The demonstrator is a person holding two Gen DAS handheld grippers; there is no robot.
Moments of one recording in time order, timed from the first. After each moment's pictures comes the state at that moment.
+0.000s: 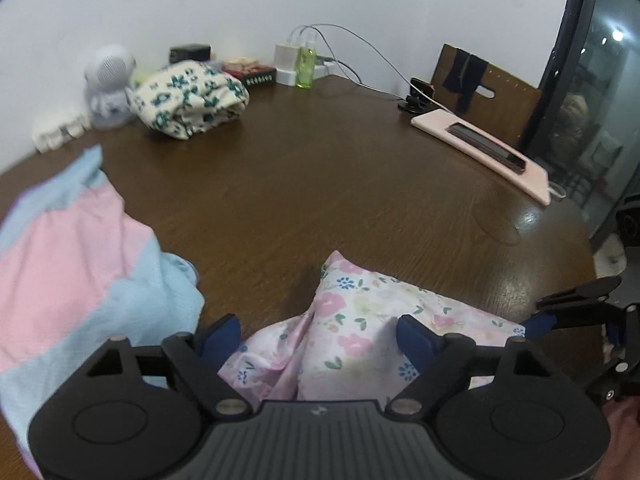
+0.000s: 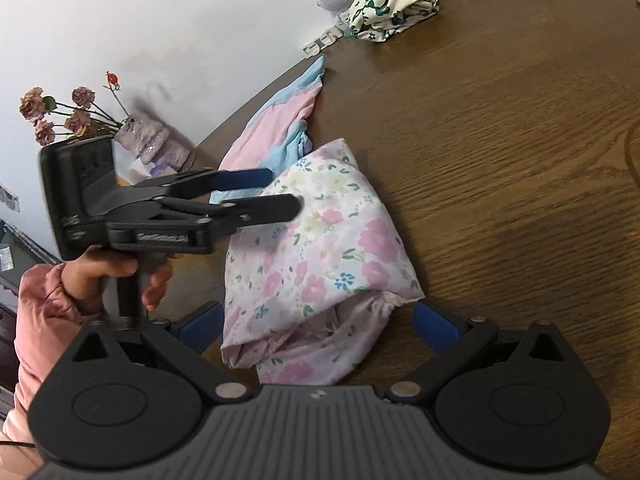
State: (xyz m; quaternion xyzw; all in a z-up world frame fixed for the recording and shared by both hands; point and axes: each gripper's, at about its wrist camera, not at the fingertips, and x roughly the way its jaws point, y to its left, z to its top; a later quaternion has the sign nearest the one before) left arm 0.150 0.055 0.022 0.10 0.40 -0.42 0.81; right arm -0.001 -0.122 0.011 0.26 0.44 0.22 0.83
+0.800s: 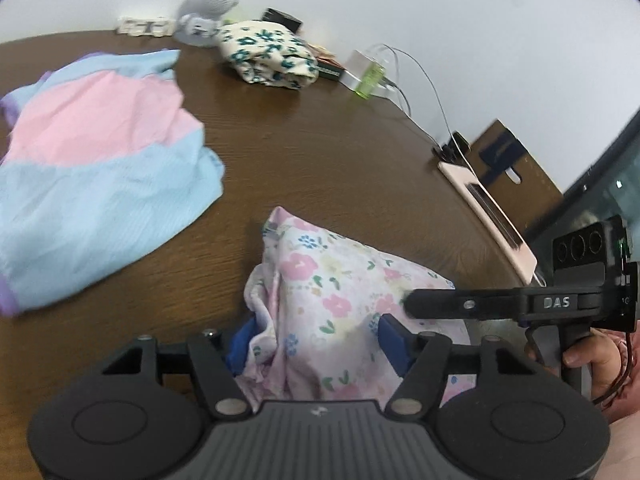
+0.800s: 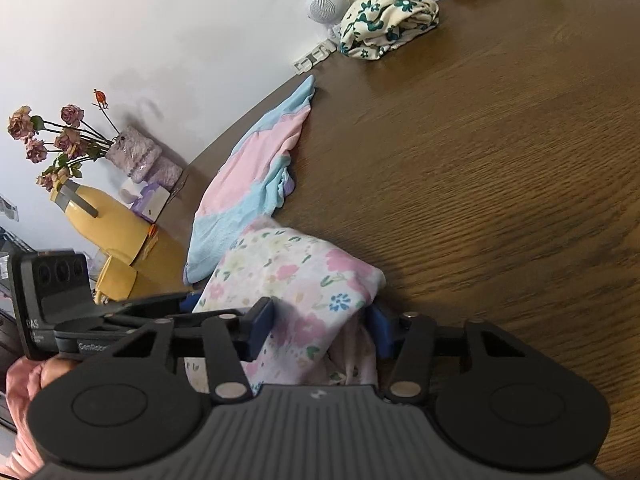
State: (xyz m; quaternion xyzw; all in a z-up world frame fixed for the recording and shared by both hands) left arm 0.115 0.102 0.008 -0.09 0.46 -0.34 0.82; right arm 0.058 -0.140 -0.001 0.26 0.44 0.22 0.83
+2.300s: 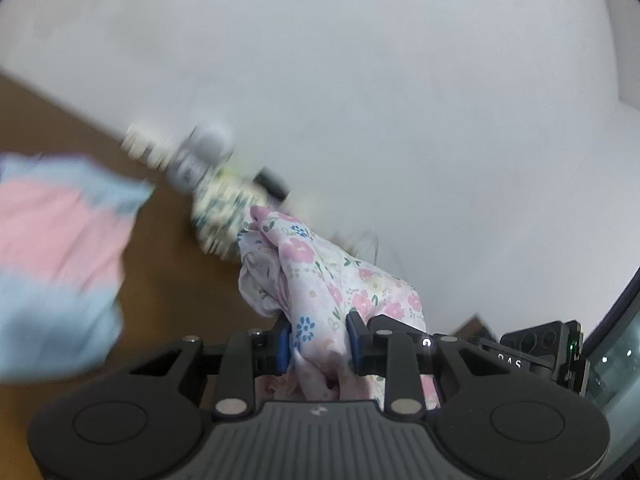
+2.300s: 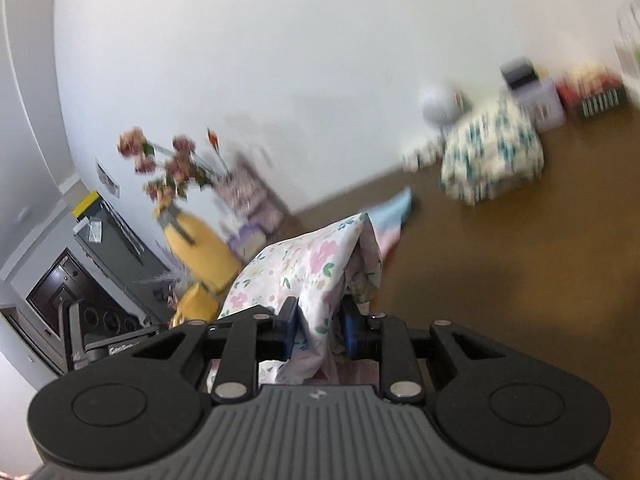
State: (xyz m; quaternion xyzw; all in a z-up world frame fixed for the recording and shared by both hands) left arm 0.145 0.028 0.090 -0.29 0.24 -0.26 0.89; right arm 0.169 -0.219 0.101 0.24 0.30 0.40 0.84
